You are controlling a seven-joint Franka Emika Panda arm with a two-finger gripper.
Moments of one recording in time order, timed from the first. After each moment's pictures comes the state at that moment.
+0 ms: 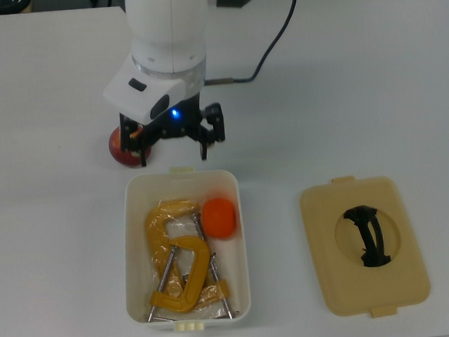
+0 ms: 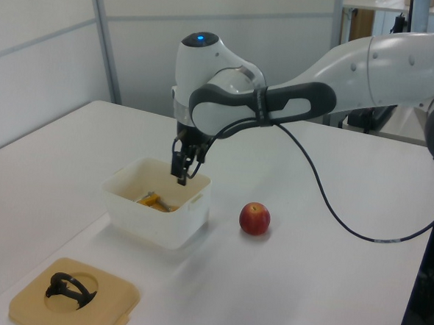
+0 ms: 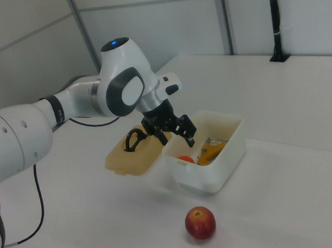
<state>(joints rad) 0.02 0.38 0.05 -1.45 -0.14 2.01 0.00</state>
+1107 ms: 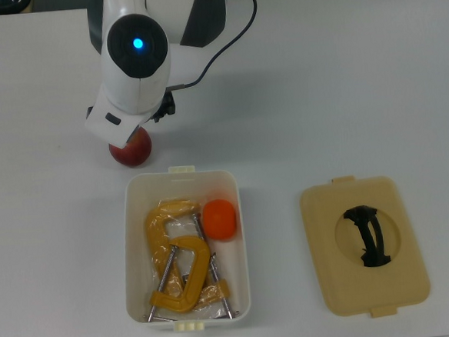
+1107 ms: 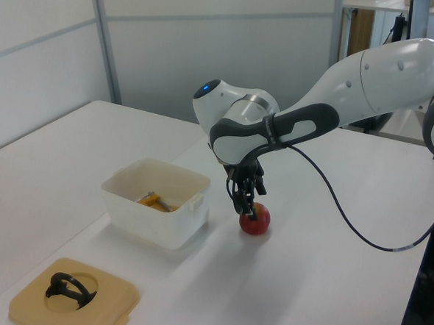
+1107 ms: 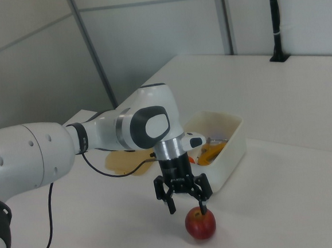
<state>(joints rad) -0.06 0.40 0.04 -1.63 -0.25 1.76 -0.18</state>
